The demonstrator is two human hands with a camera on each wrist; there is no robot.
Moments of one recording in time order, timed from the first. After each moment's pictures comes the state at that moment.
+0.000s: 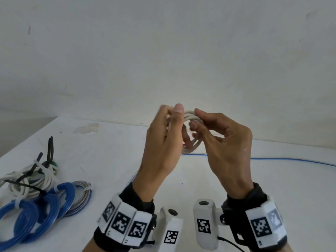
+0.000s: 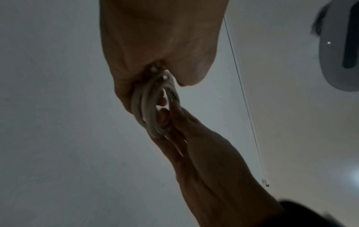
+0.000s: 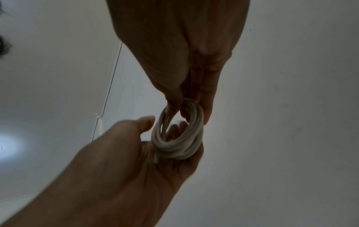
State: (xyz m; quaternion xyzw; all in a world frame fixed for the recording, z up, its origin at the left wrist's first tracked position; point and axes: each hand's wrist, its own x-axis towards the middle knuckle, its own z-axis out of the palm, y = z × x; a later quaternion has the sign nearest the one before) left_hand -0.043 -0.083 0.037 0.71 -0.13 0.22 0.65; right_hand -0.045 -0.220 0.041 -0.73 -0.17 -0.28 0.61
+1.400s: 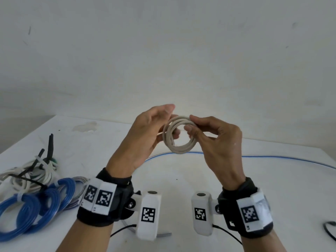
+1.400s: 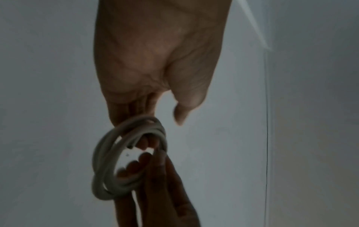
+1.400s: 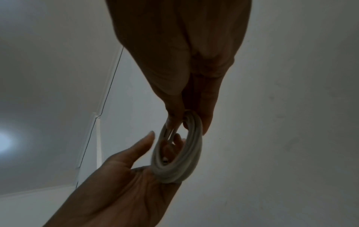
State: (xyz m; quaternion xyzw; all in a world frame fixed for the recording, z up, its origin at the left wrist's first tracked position) left_hand -0.035 -0.050 0.050 0.62 -0.11 0.01 0.78; right_hand -0.044 -0.232 0.039 -0.75 -0.16 -0.24 0.59
